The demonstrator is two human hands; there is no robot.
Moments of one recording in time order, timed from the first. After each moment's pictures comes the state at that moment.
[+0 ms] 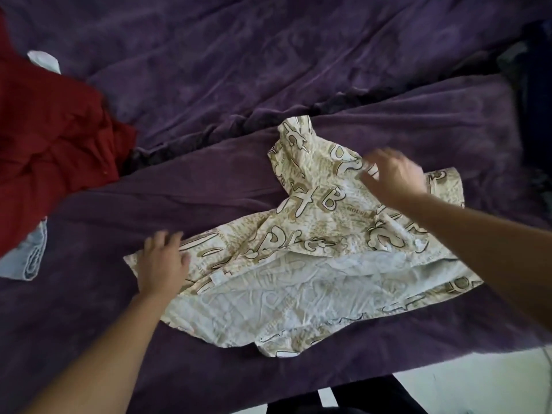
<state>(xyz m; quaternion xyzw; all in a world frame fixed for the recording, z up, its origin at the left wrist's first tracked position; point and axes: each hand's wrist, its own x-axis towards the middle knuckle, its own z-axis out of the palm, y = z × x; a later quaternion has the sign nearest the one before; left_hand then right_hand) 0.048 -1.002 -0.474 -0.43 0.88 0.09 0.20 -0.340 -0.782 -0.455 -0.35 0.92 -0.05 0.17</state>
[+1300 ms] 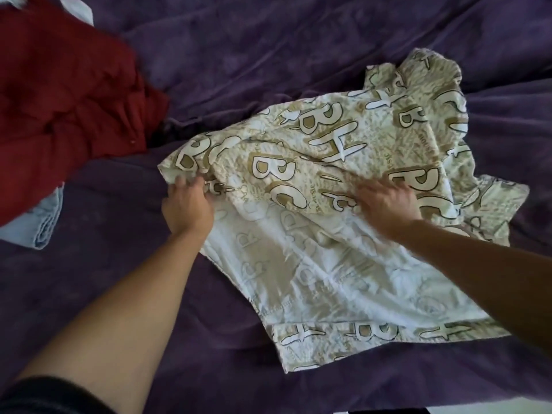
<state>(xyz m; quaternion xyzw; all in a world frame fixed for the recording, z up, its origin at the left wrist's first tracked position) 0.000 -1.056 -0.517 -0.56 0.82 0.08 0.10 -0.264 -0.820 -0.516 -0.52 0.83 0.03 0.19</state>
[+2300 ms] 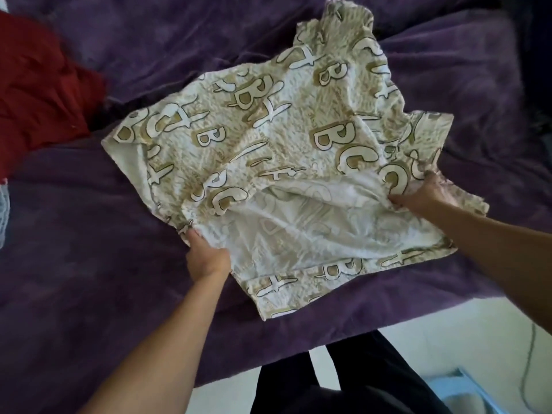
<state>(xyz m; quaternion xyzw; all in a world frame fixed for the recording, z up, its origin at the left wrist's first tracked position) 0.044 -0.886 -0.522 -0.71 0.61 0.33 0.10 -0.298 -0.638 -0.523 0.05 0.94 -0.04 0.34</state>
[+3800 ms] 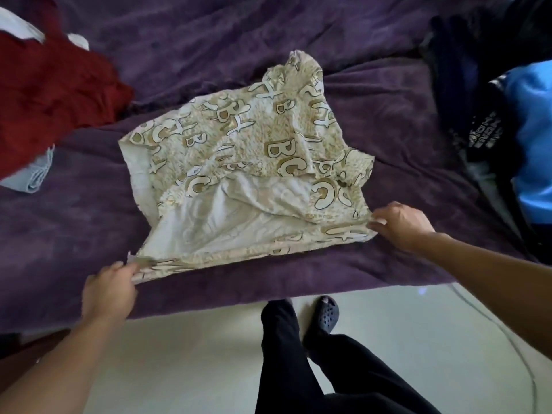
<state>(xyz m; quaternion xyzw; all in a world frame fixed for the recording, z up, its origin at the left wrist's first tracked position) 0.161 -0.770 -0.381 -0.50 0.82 0.00 0.29 -0.295 -0.486 -0.424 -0.43 0.85 0.02 0.29</state>
